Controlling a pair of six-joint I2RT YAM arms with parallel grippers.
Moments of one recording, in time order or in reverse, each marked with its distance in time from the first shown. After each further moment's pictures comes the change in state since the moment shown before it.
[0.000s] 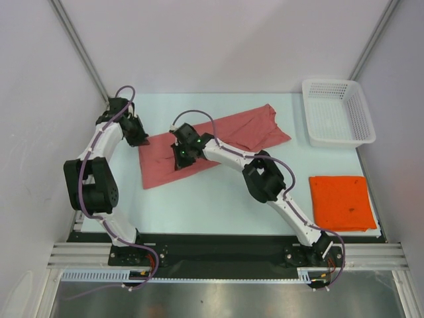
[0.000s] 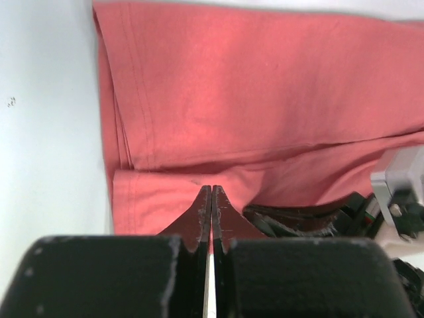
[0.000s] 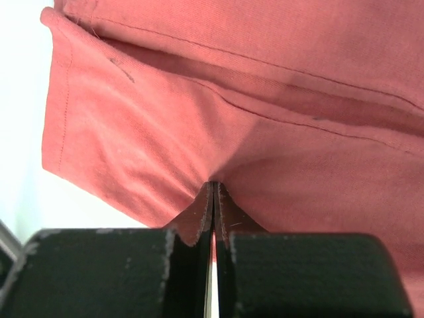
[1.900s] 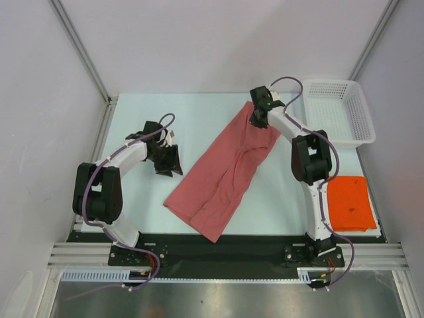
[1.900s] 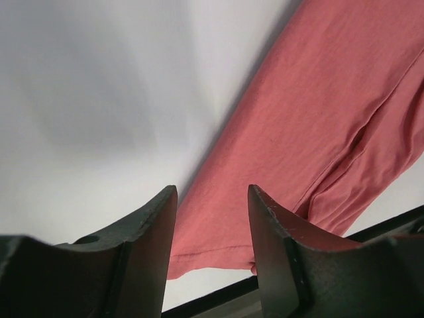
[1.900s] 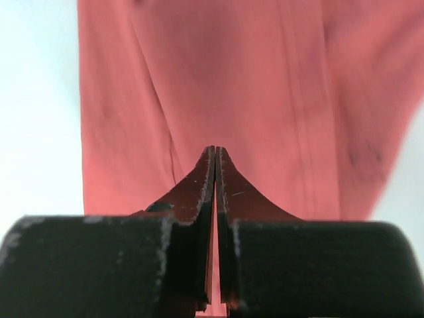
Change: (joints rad) left arm -0.268 -0.085 -0.303 -0.011 0.155 0.121; right arm -0.538 -0.352 -0.387 0.006 0.474 0.253
